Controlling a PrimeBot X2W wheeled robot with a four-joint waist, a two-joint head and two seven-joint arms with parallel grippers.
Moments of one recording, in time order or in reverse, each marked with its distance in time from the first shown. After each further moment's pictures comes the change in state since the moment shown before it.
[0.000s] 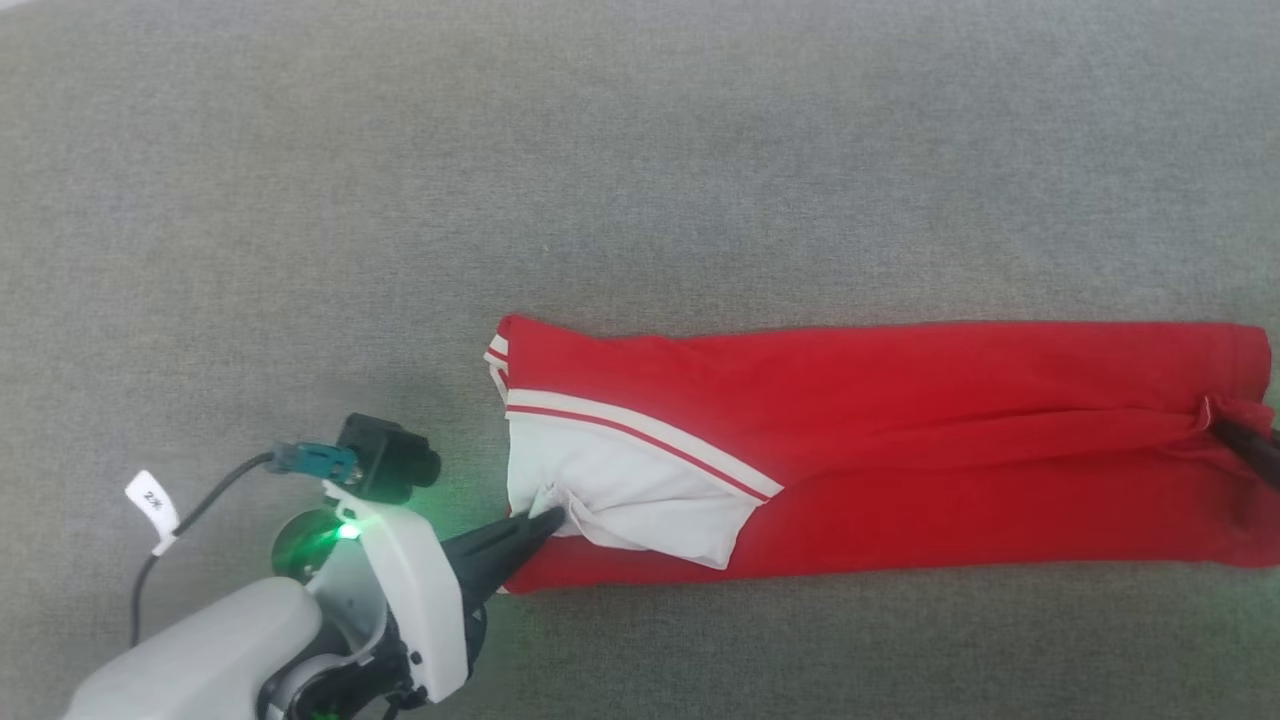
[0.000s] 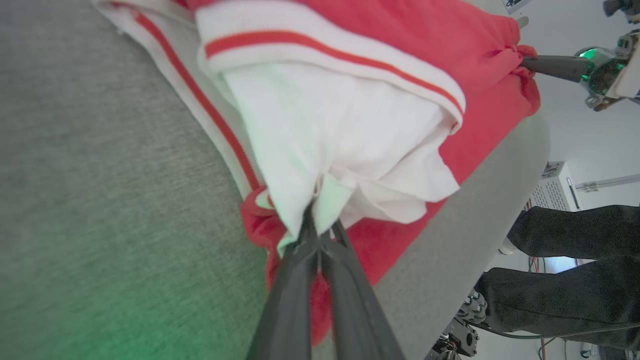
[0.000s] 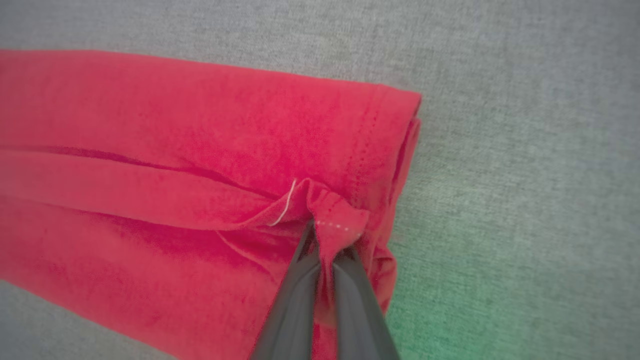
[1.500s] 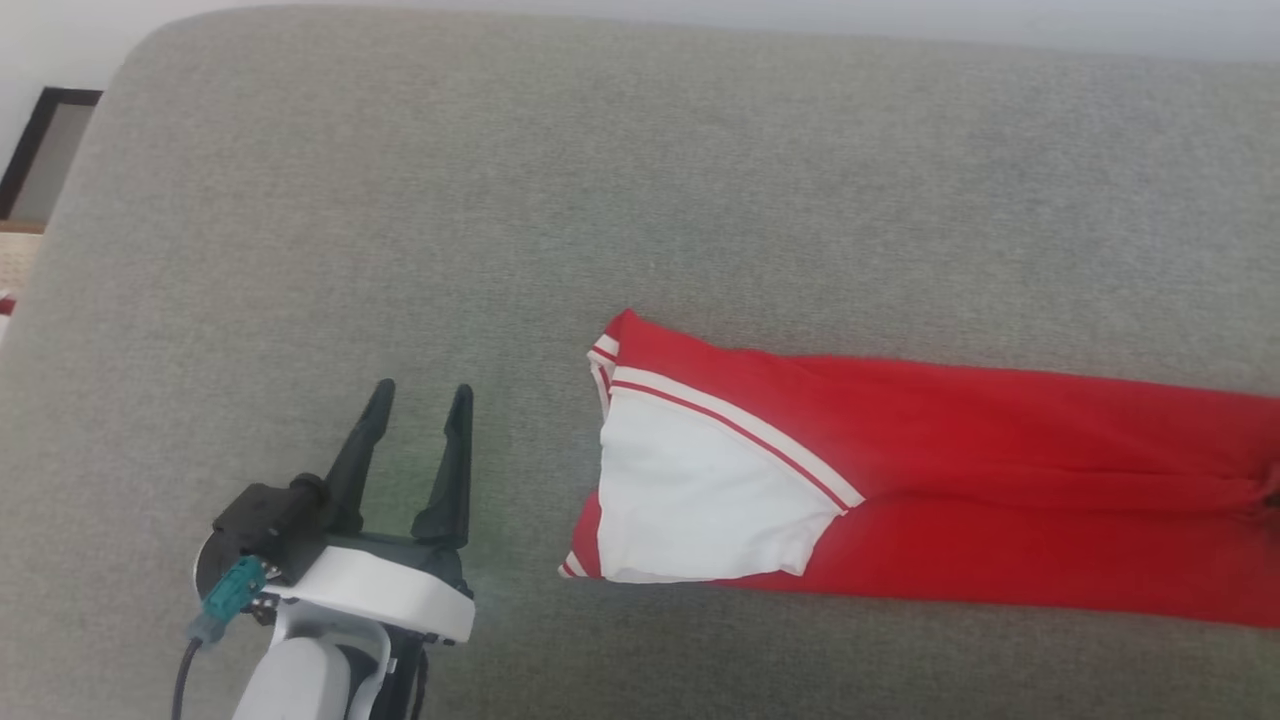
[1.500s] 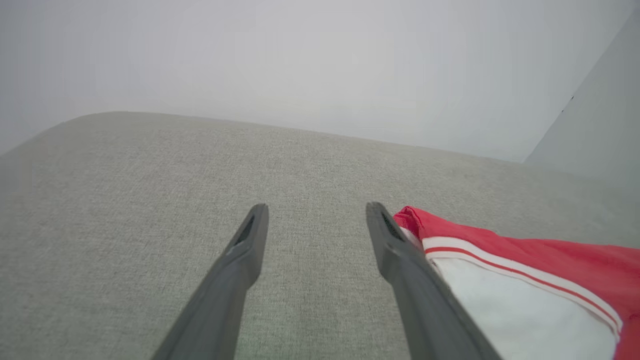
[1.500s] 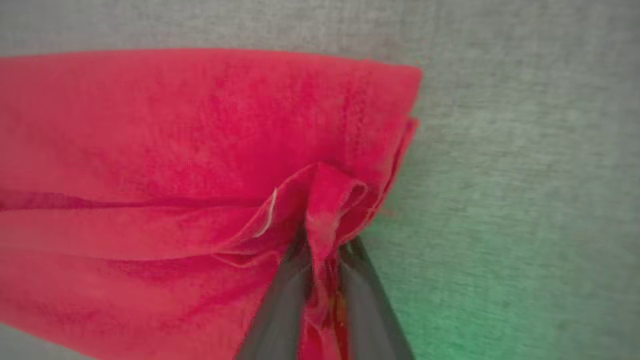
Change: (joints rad) left arm 0.437 -0.631 0.966 0.137 0.951 -0.079 -0.328; right arm 0.037 0.080 -0.092 0.206 0.067 -0.004 0.278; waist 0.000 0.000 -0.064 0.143
